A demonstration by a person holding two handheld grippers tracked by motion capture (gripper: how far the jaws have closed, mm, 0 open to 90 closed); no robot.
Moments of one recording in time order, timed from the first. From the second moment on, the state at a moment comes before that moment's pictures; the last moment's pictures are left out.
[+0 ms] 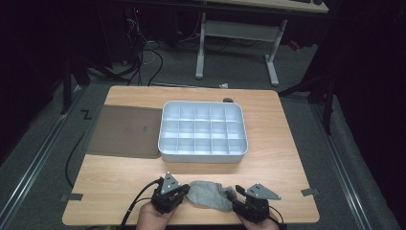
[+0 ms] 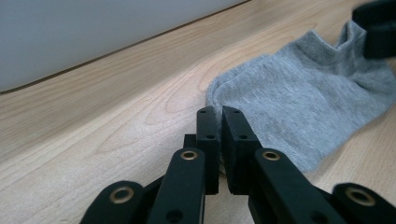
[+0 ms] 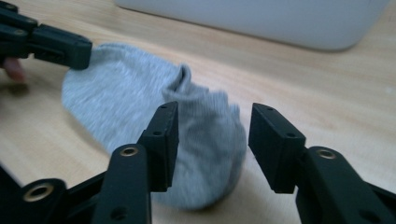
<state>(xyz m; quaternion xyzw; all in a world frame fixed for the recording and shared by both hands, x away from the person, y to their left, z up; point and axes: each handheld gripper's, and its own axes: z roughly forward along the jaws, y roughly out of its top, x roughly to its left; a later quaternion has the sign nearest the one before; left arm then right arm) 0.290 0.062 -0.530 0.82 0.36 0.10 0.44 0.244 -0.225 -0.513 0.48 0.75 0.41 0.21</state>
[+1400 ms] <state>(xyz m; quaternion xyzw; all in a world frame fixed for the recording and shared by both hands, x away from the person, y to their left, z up) 0.289 0.066 -0.529 0.82 0.36 0.09 0.44 0.233 -0.227 -0.531 0.53 0.75 0.38 0.15</state>
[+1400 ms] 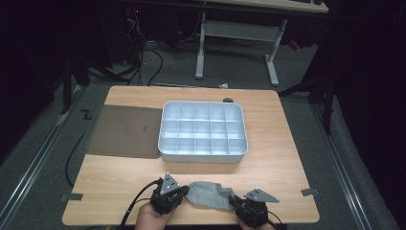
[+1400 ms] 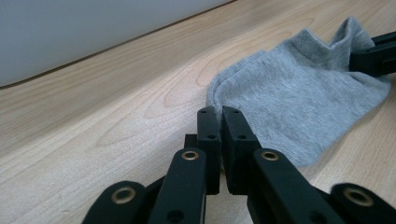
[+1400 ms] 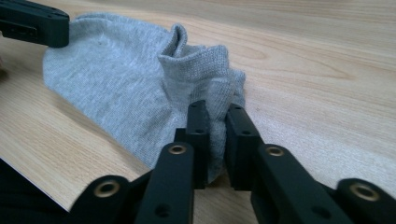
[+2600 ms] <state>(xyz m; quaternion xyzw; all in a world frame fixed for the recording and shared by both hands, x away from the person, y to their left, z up) 0.276 -0.017 -0.519 0.83 0.31 0.06 0.45 0.247 -0.243 -0.517 0.53 0.75 0.36 0.17</state>
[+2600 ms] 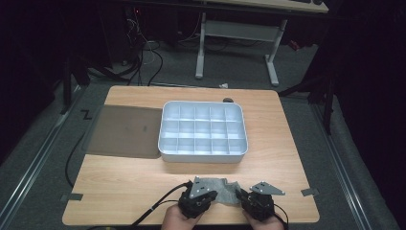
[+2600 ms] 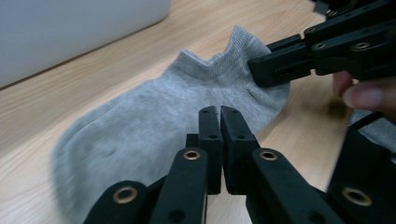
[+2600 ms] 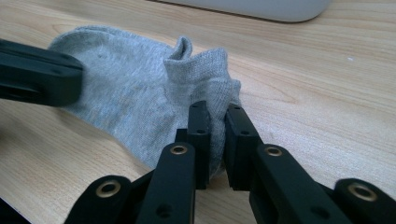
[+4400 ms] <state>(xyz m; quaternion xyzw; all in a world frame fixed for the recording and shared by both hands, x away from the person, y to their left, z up) 0.281 -0.027 -0.533 0.85 0.30 0.09 0.42 0.241 -0.239 -0.504 0.52 0.75 0.39 0.16</state>
